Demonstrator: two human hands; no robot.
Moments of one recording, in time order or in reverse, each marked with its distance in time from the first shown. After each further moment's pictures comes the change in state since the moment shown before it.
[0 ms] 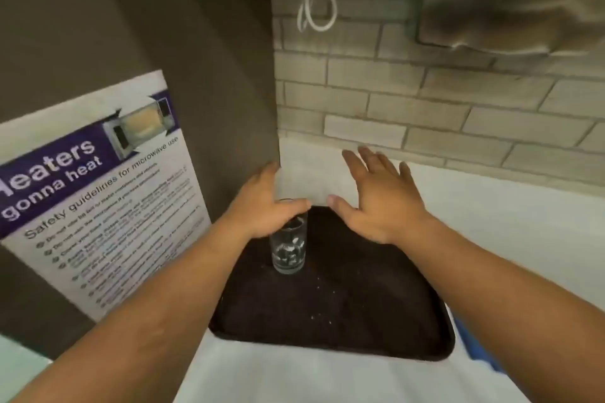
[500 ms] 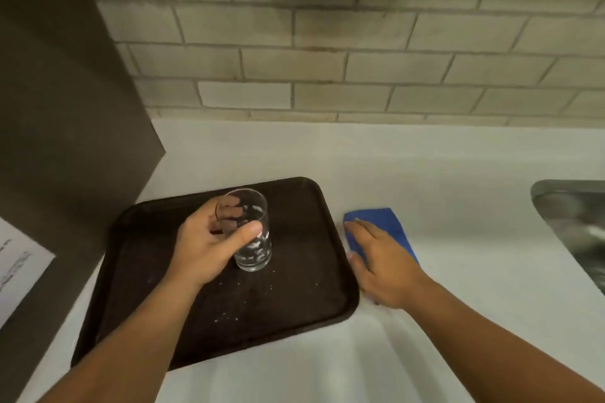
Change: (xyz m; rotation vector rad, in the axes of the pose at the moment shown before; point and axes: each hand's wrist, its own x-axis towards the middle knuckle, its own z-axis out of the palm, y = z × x) left_hand 0.002 -0.034 0.129 -0.199 -0.129 0.140; right_hand -0.149 0.151 0.085 0.265 -0.153 0.282
